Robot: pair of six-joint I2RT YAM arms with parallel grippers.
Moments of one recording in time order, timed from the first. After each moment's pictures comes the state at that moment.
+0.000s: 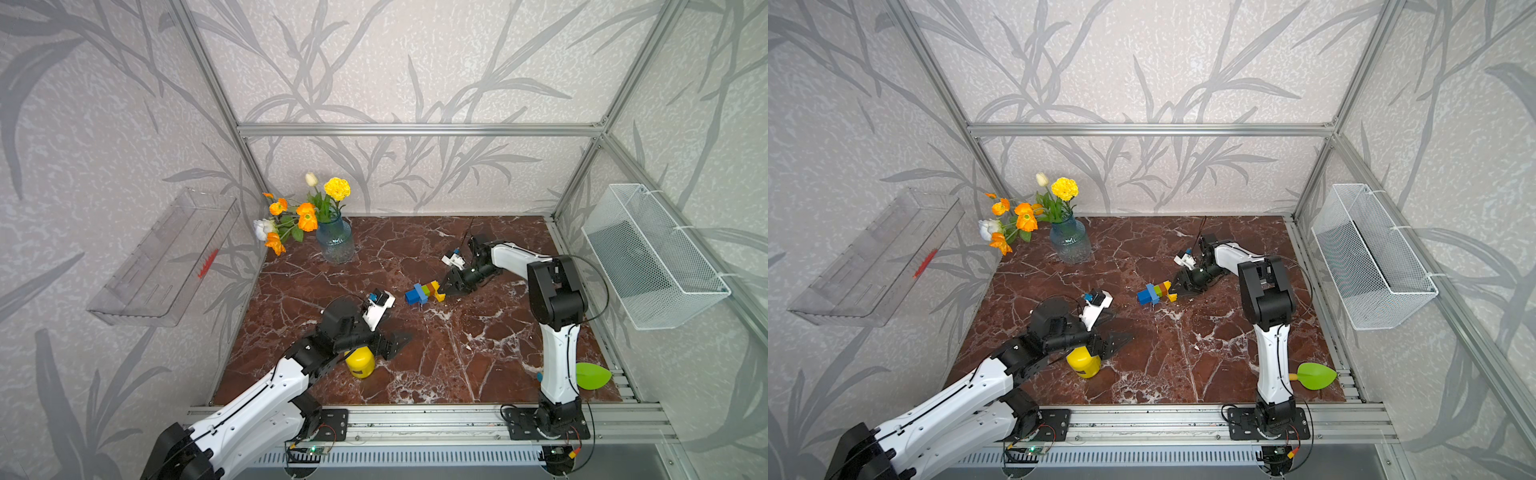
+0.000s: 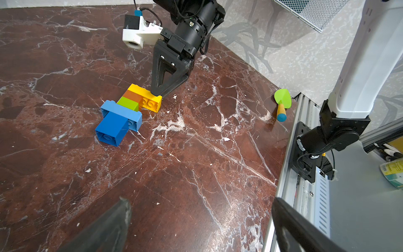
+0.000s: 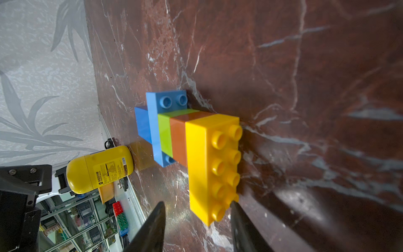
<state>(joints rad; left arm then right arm) -0.61 0.85 0.45 -0.08 0.46 -0.15 0.26 2.17 1.53 -0.84 -0.87 -0.02</state>
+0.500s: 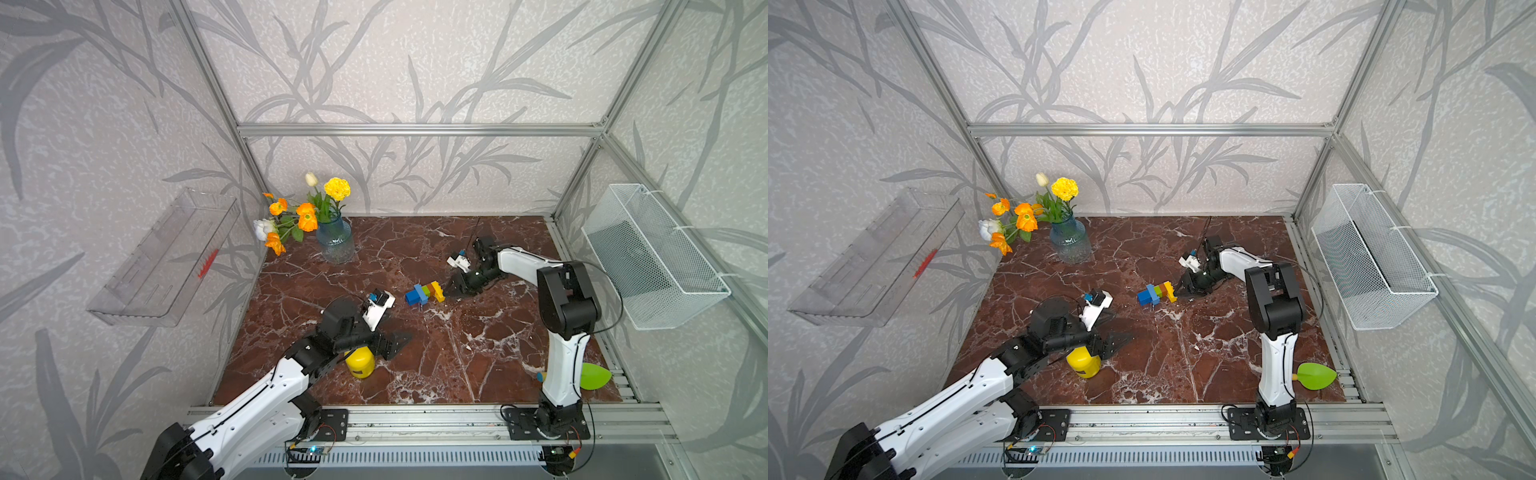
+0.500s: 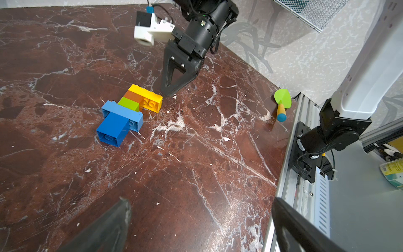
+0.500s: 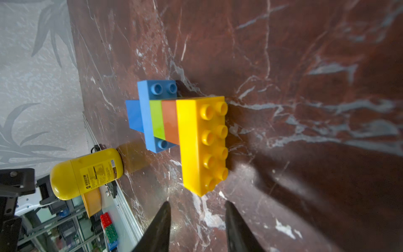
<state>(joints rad) -0.61 0.85 0.45 -0.08 0.46 -0.15 0.26 2.01 1.38 -0.74 -0.77 0.05</state>
